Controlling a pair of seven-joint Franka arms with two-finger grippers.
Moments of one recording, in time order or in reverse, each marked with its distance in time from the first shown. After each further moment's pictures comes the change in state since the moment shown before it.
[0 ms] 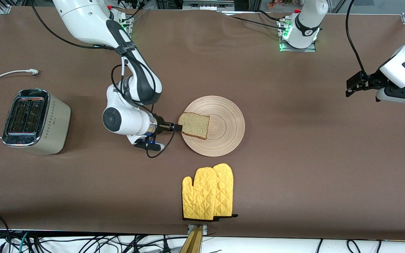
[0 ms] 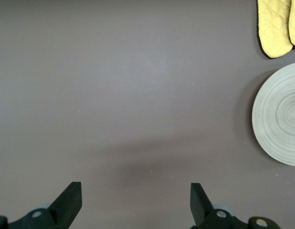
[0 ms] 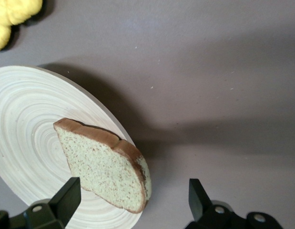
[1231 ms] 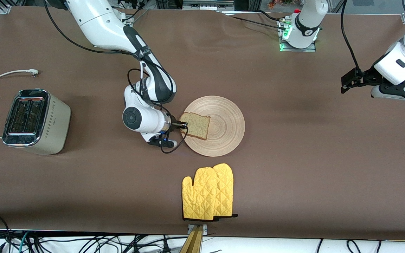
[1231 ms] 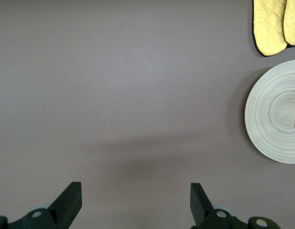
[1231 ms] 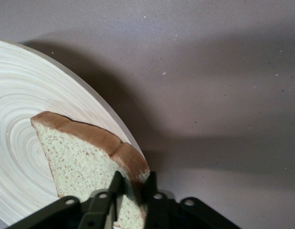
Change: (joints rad) left arm -0.017 0.012 -0.017 0.030 0.006 -0.033 -0.033; right arm 0.056 0.060 0.000 0.000 0.000 0.060 0.006
